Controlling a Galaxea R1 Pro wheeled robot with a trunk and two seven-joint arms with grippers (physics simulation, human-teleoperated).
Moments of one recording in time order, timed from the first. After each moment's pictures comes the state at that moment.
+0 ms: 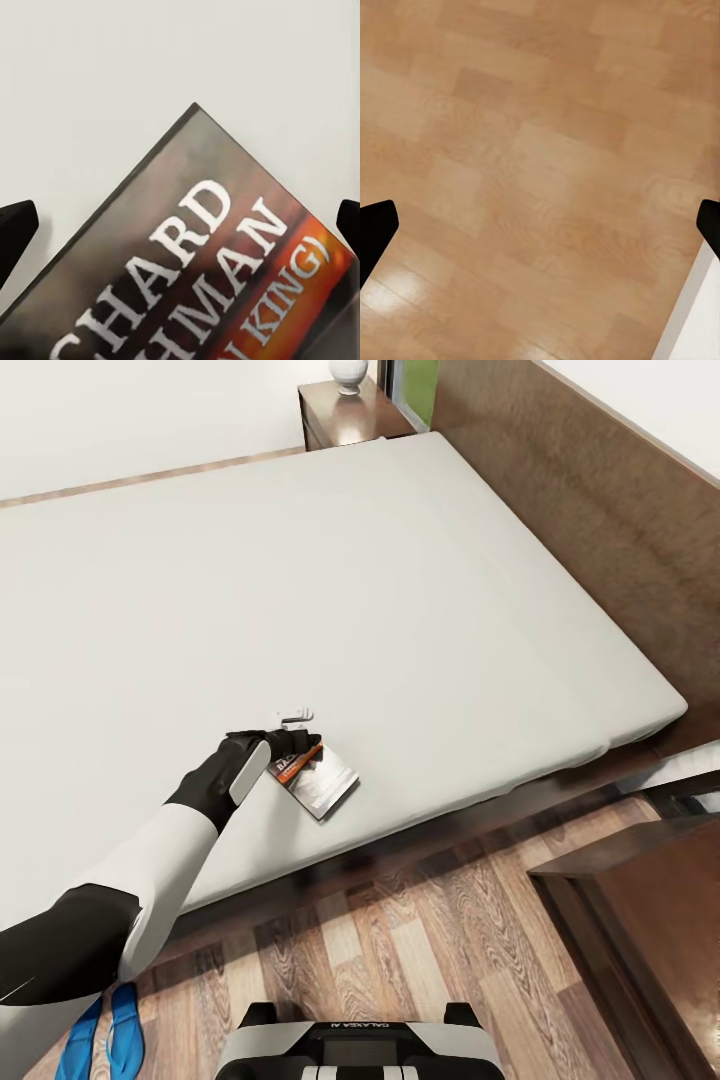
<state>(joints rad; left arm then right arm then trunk) -1.18 -0.04 -0.24 -0.63 0.38 0.51 0.04 0.26 -0.06 0.08 0.04 0.29 0.08 0.21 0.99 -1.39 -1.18</state>
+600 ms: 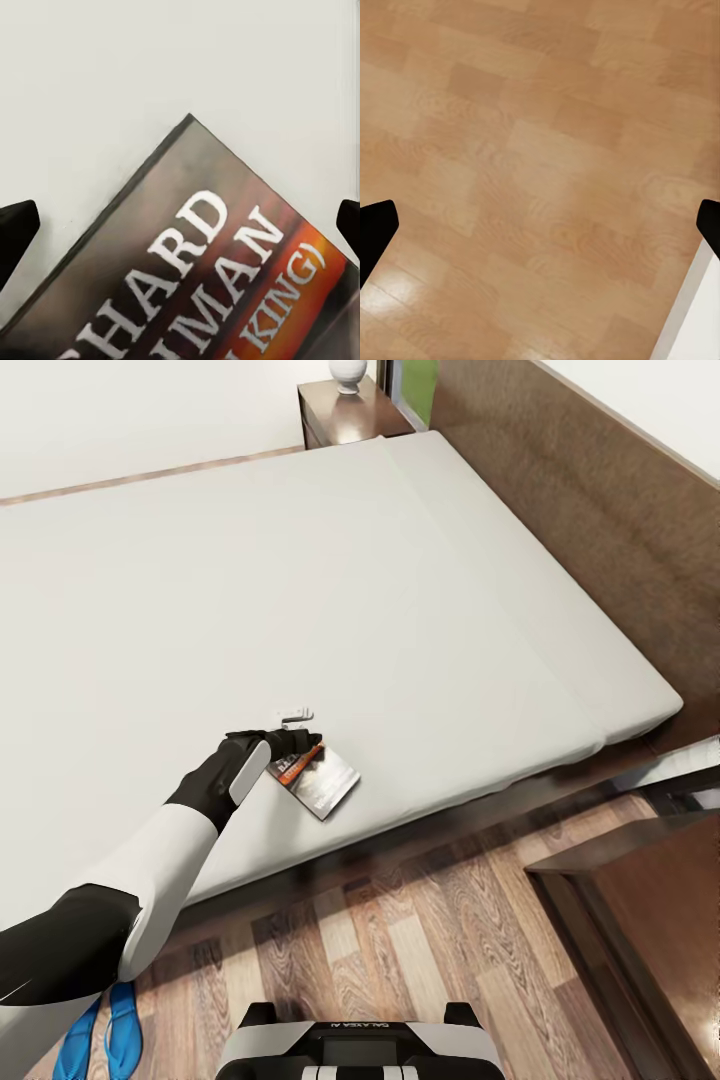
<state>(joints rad) -1.18 -0.04 -0.24 -0.63 0.39 0.51 0.03 0.26 -0.06 0.08 0.04 0.29 0.08 0.21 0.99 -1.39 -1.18</state>
